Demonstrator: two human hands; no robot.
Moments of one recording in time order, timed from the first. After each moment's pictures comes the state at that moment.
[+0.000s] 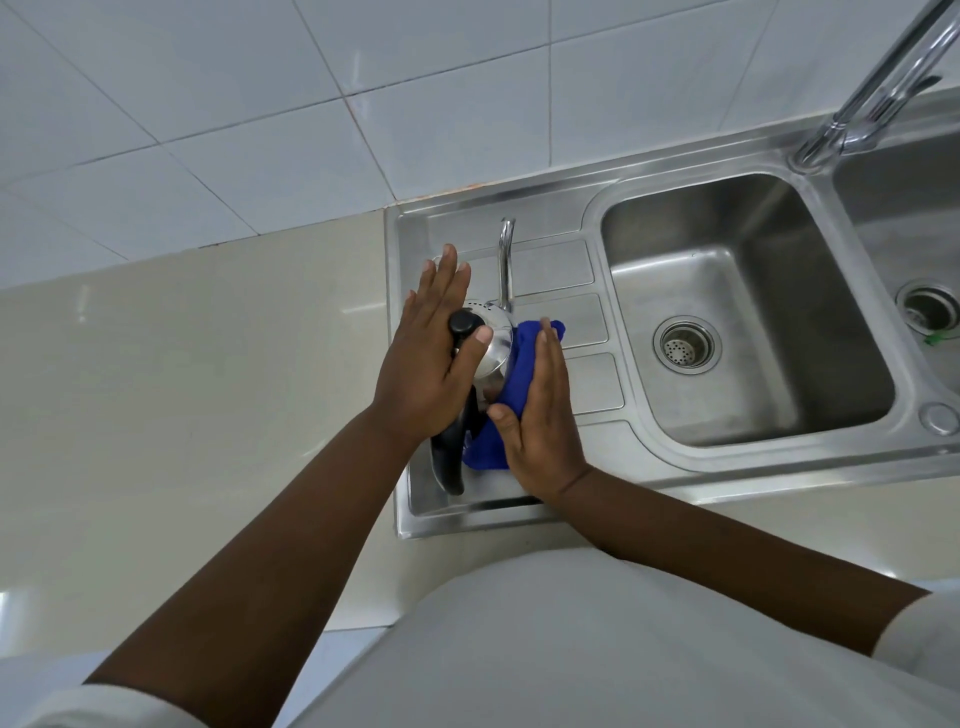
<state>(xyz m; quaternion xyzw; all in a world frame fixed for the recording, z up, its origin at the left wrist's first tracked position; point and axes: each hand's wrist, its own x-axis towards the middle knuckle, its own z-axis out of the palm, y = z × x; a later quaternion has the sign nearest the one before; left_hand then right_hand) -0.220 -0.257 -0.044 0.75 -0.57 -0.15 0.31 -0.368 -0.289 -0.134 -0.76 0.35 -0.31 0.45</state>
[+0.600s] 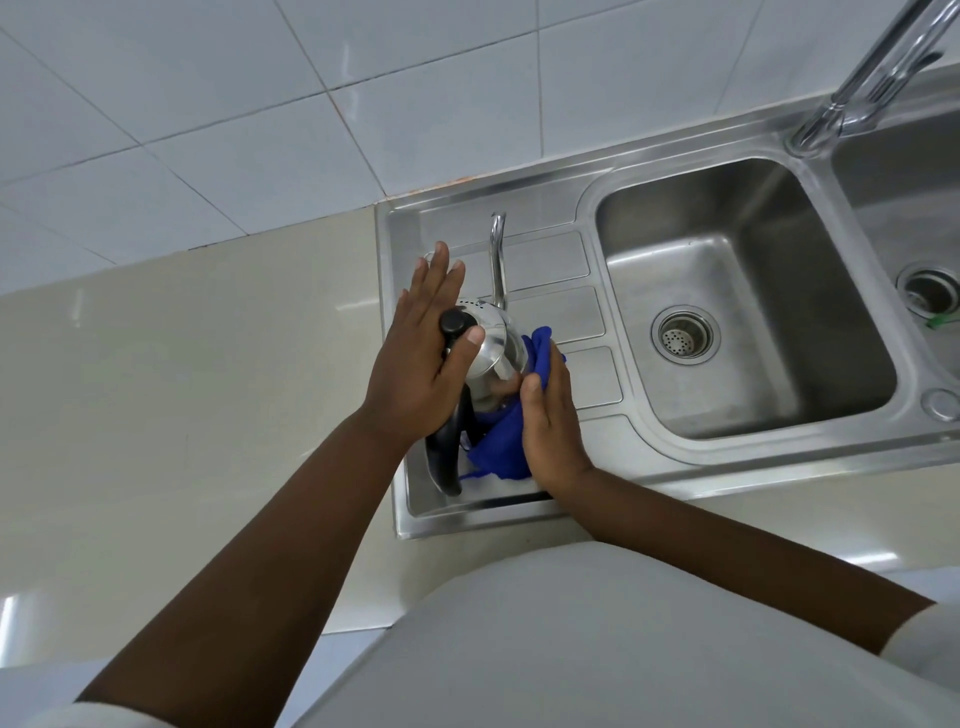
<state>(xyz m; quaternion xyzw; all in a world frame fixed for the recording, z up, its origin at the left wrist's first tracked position) -0.219 -0.255 -0.041 0.73 -0.58 -0.16 0.32 -0.373 -0.293 -0.132 -0.60 0.45 -0.24 0.62</state>
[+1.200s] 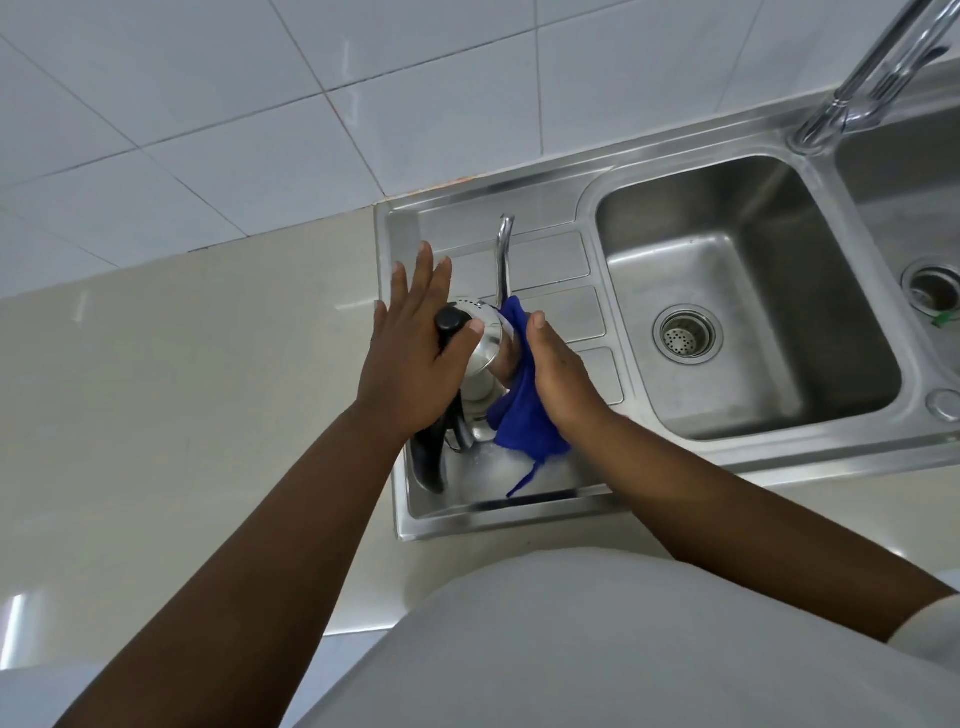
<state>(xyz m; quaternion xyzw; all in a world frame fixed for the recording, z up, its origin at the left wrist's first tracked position) -0.220 -0.263 -0.027 0.81 -0.51 -0.19 0.23 -0.364 -0.343 -0.090 -0.54 0.45 -0.16 0.70</state>
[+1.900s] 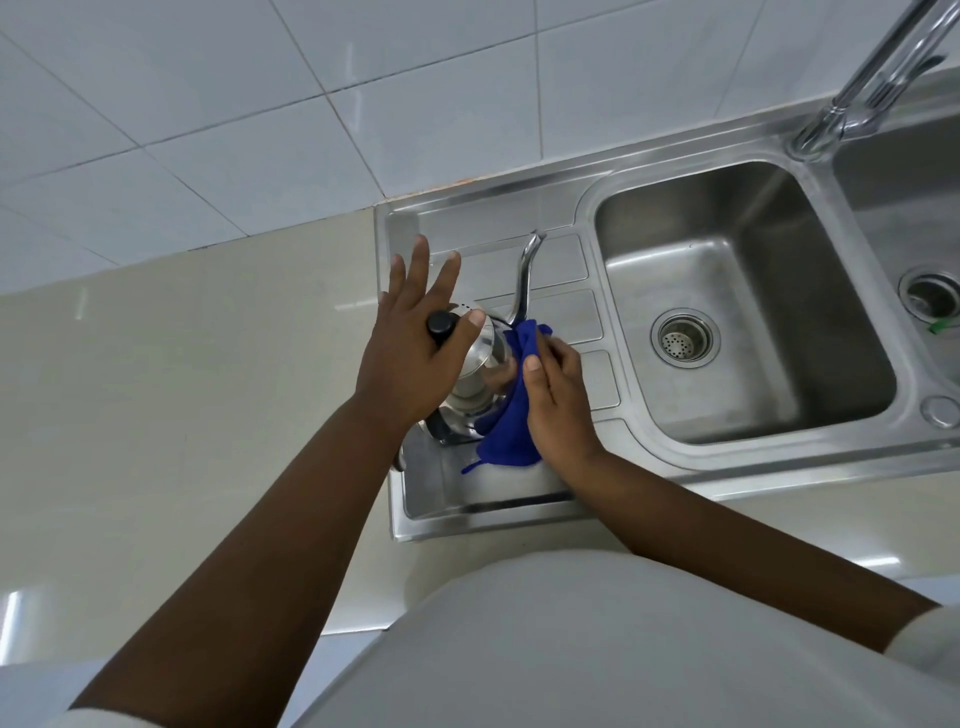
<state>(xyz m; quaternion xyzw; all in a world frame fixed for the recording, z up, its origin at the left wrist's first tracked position) -0.217 -0.271 -0.027 0.81 -0.51 -0.17 0.24 -0.377 -0.320 -0.114 -0.60 0.45 -0.22 0.63</state>
